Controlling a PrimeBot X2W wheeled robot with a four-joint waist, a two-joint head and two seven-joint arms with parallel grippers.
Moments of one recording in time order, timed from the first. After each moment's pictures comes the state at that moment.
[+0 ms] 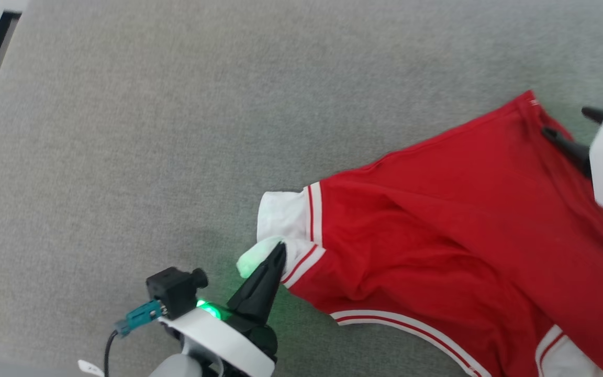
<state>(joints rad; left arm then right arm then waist) -0.19 0.30 -0.63 0.13 -0.89 -0.12 -0.26 -0.62 -0.70 0.31 0.10 0.68 0.13 0.76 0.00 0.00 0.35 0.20</state>
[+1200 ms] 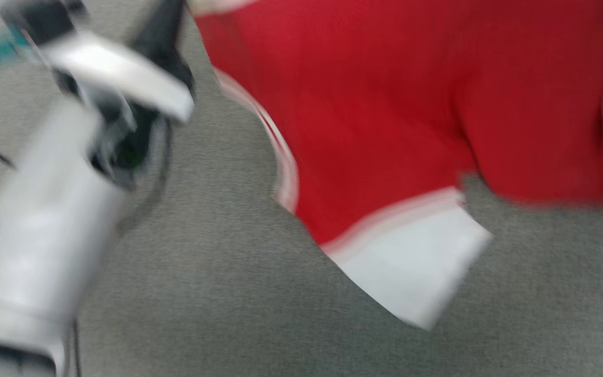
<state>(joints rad) -0.97 0.35 -0.53 0.51 -1.07 -0.13 -0.20 -1.30 -0.57 0.48 0.86 0.71 0.13 0.16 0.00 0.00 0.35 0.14</state>
